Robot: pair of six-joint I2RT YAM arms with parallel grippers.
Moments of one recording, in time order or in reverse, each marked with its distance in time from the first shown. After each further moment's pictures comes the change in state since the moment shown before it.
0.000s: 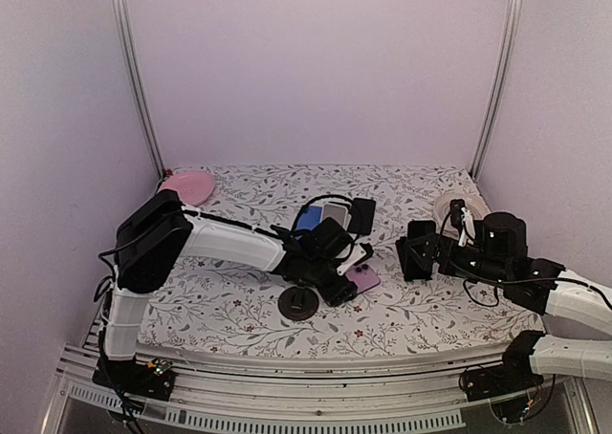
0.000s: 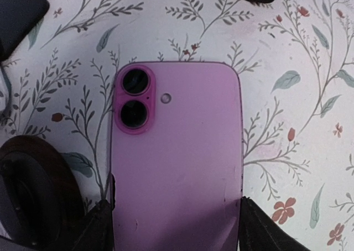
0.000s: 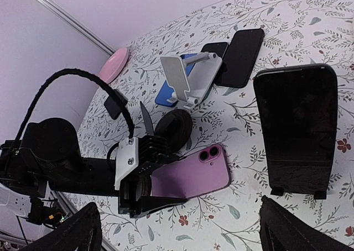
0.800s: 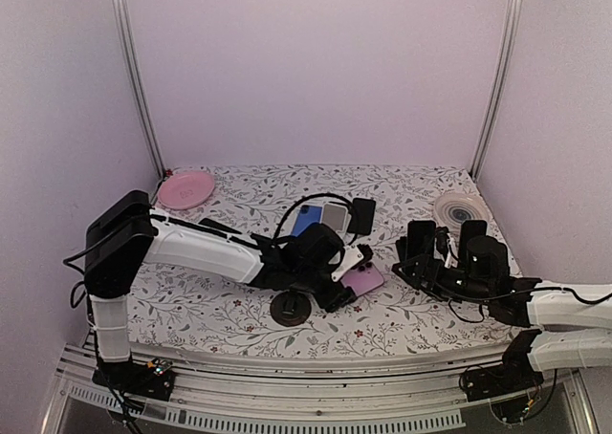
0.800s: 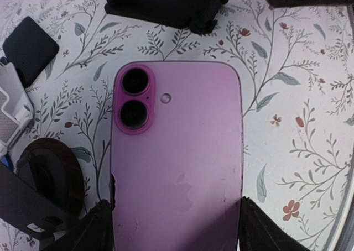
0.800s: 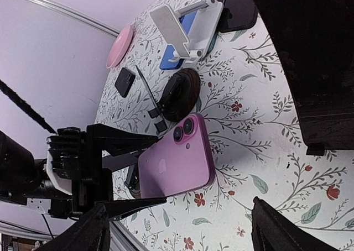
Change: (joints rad) left arm -0.063 -0.188 -0.215 0.160 -0.042 0.021; right arm 0.041 0.154 -0.190 0.324 -0.112 0.220
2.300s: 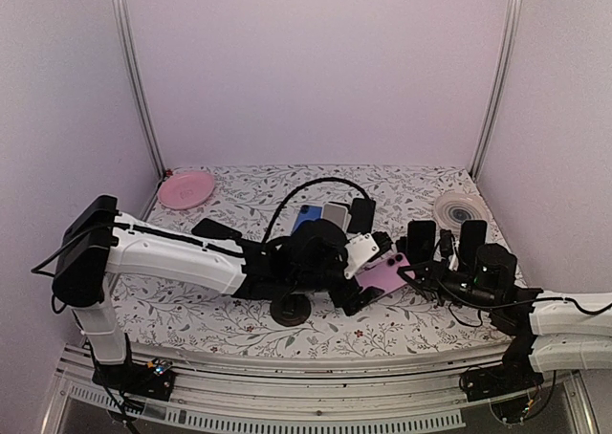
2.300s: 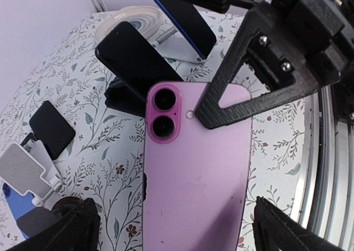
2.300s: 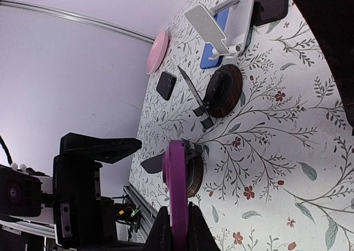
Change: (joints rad) left arm -0.112 -0.144 -0.035 0.163 -0.071 0.047; right arm 0.046 -0.034 -0.075 0.209 -0.039 0.218
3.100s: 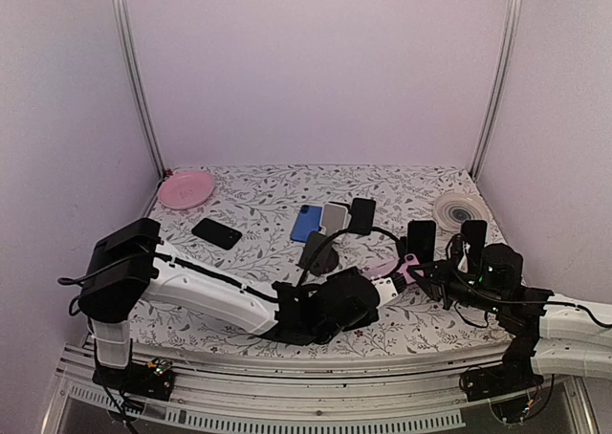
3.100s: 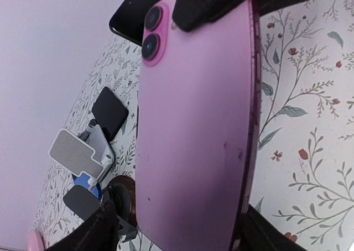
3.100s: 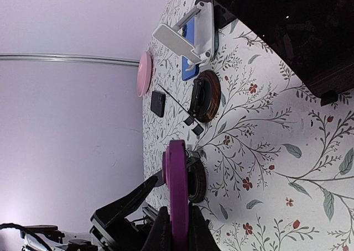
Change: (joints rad) left arm -0.171 0.154 0.038 0.033 -0.549 0.187; right arm 0.000 -0.155 0.009 -0.211 0.098 0.210
